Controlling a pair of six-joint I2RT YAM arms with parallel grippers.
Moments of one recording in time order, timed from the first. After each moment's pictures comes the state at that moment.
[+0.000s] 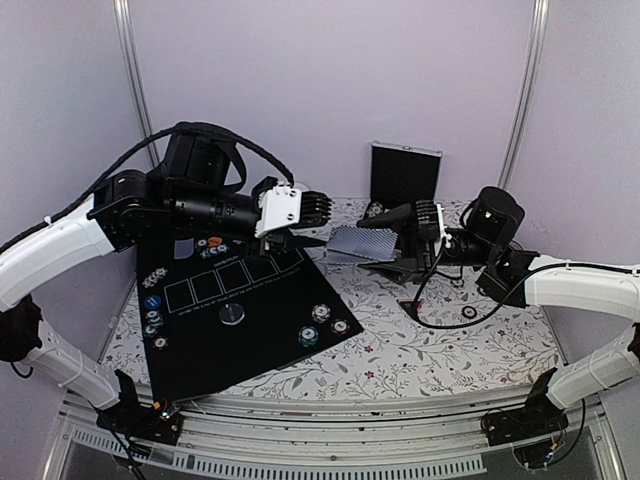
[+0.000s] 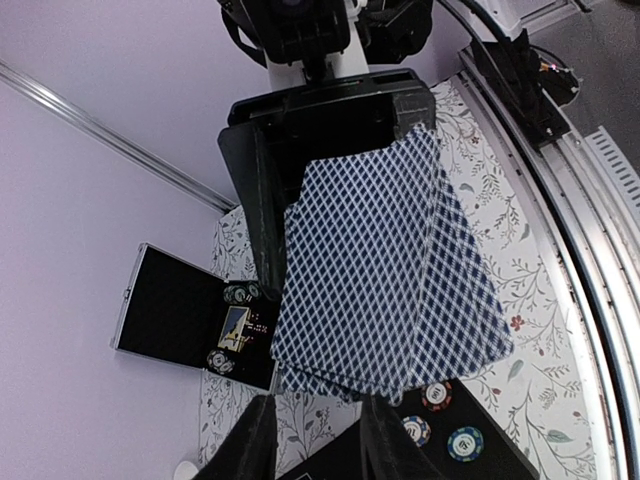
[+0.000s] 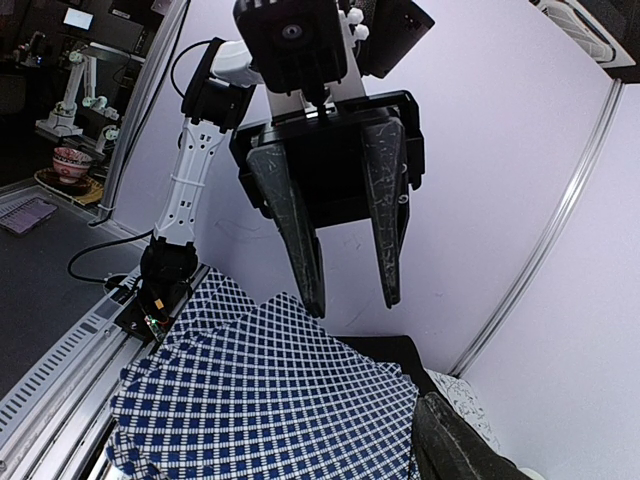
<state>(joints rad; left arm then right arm) -1.03 1.38 1.50 -0.56 0.20 0.83 0.77 1.30 0.83 0.65 -0.83 -0.33</state>
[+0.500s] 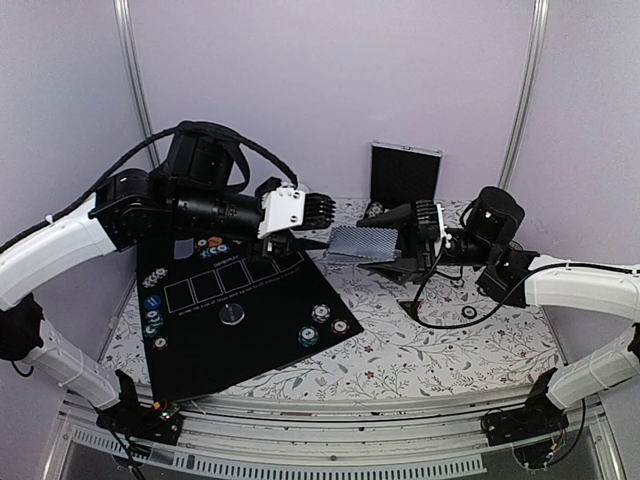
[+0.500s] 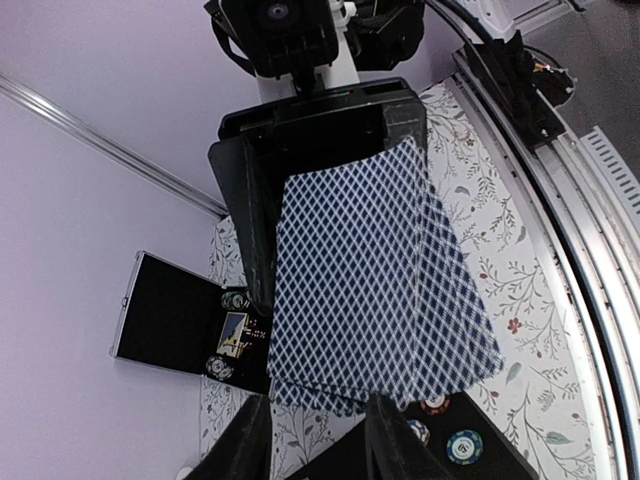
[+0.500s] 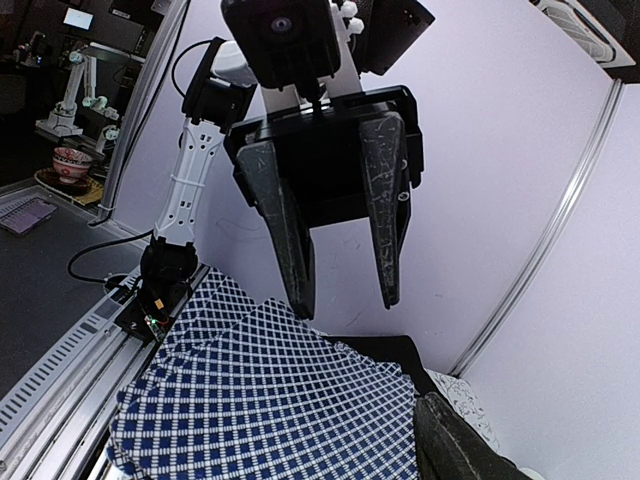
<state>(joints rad) -1.04 1.38 1.51 -0.57 0.20 0.84 0.77 1.30 0.83 0.65 -0.83 -0.33</state>
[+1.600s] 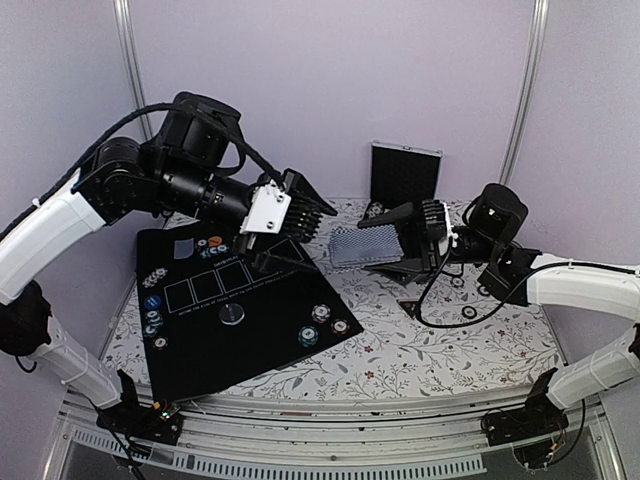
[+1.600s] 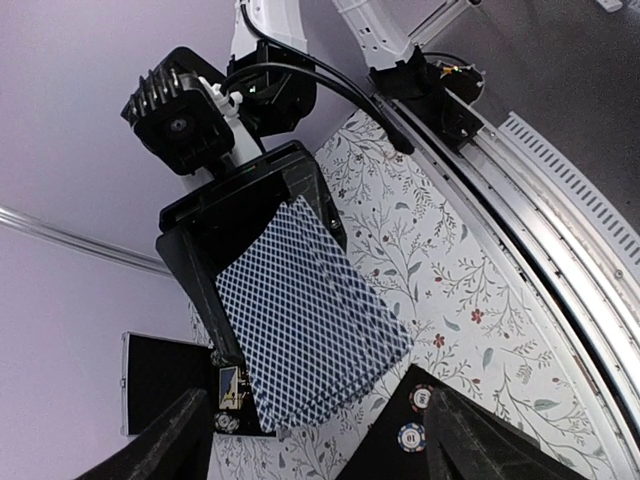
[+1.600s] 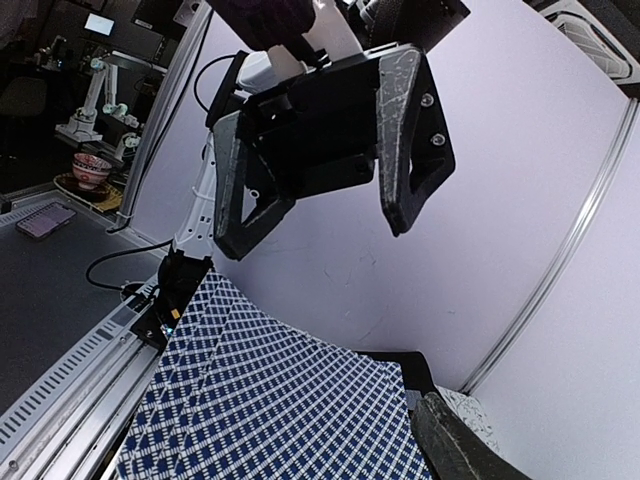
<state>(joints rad) -1.06 1.45 1.76 -0.85 0.35 1.04 0.77 1.30 0.84 0.65 -0.88 -0.32</state>
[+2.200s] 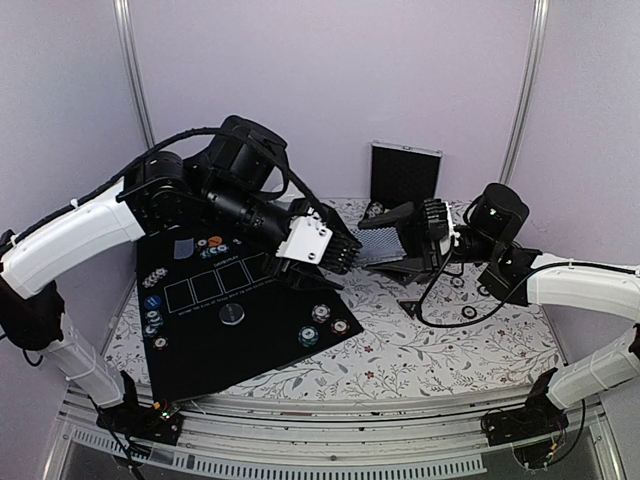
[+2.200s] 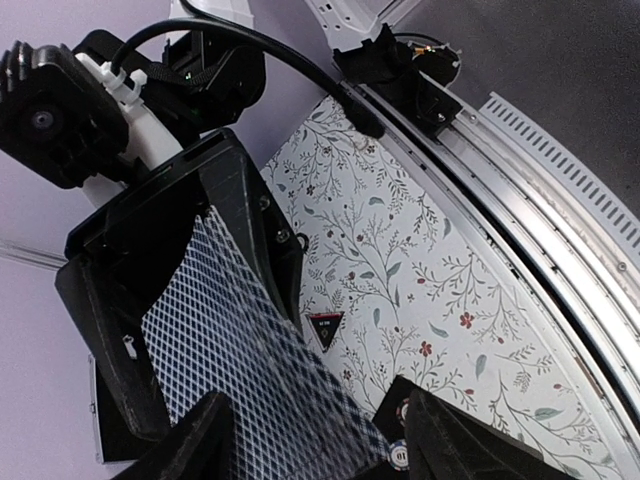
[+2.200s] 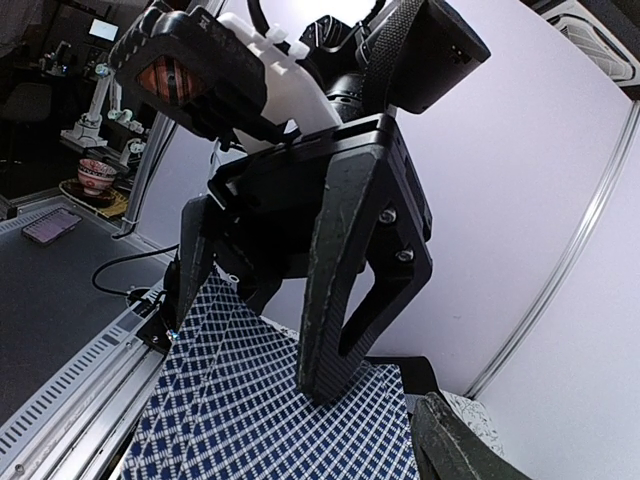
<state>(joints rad) -1.10 1.55 1.72 -0.79 0.37 1.09 0.77 1.29 0.84 0.67 -0.90 -0.30</state>
